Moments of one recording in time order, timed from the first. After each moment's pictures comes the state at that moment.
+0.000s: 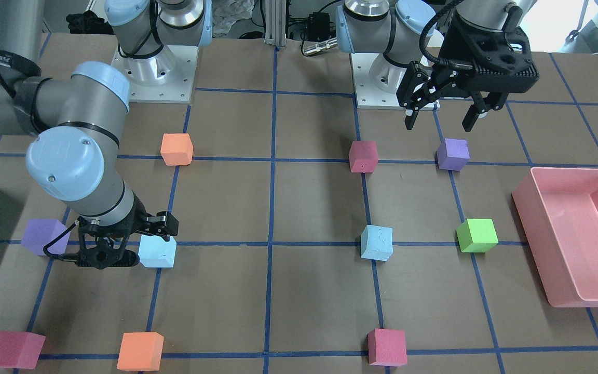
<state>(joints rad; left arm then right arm) -1.54 -1.50 -1.58 -1.48 1.57 0.05 1.58 -1.18 1.60 -1.90 -1.59 -0.01</state>
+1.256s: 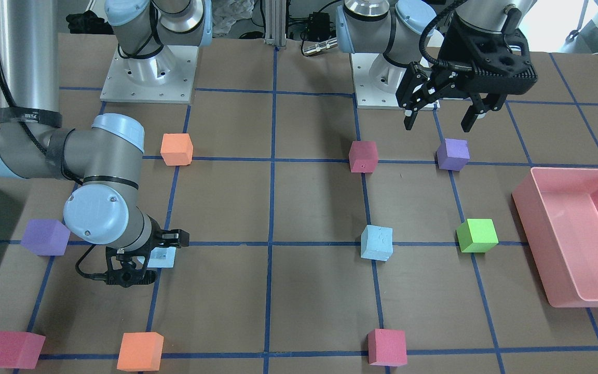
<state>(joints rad) -1.53 -1.50 -1.58 -1.48 1.56 0.05 1.57 -1.07 1.64 -1.94 -1.60 -0.01</state>
